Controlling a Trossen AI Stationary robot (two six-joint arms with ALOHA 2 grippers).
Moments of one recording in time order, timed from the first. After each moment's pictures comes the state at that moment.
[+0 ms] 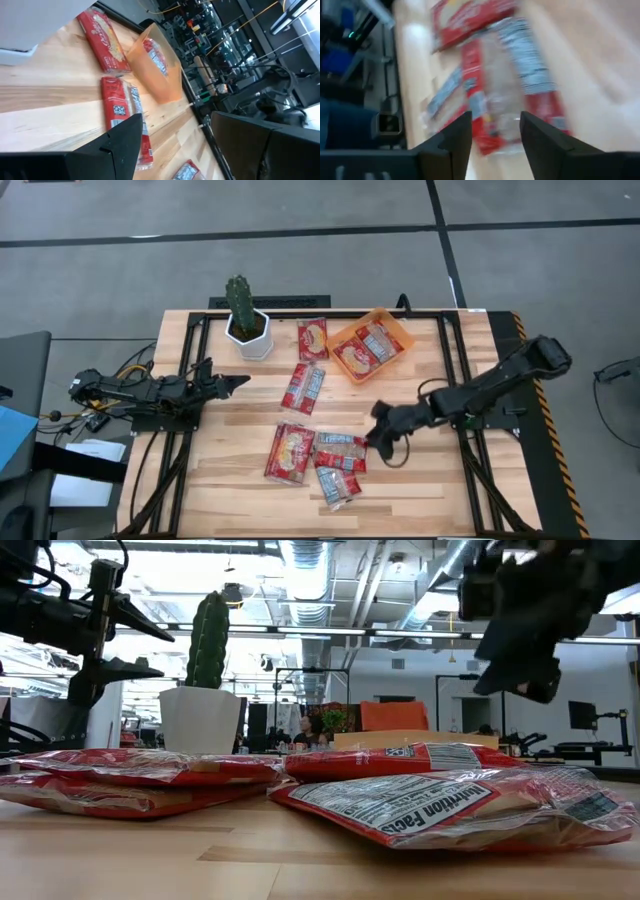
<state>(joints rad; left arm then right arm) -0.16 0.10 0.06 -0.02 -0.63 -1.07 0.34 1.32 0.62 0.04 0.02 0.90</state>
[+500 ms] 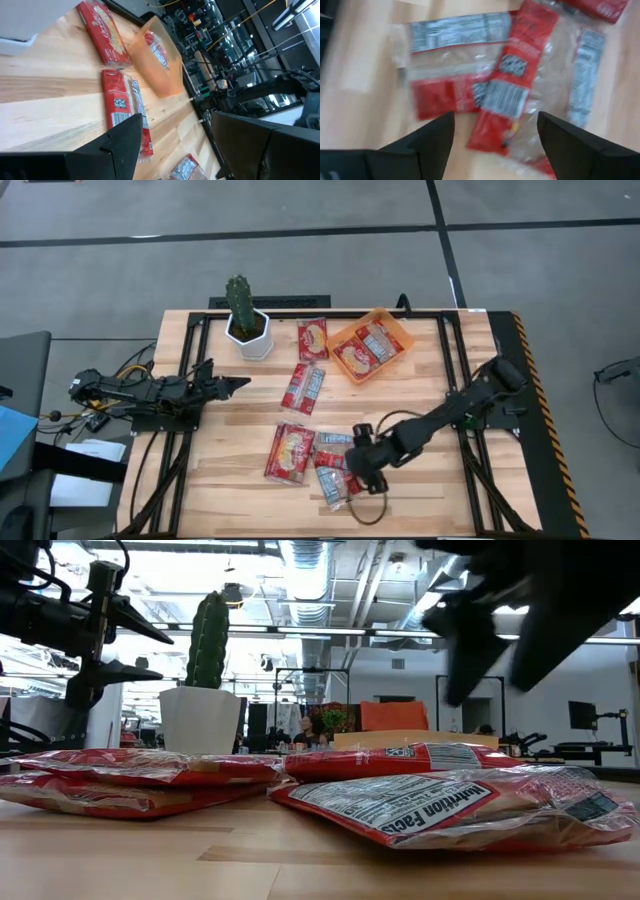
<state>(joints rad) -0.16 0.10 0.06 -0.05 -0.61 -1.10 0.49 1.77 1.21 -0.54 0.13 0.26</state>
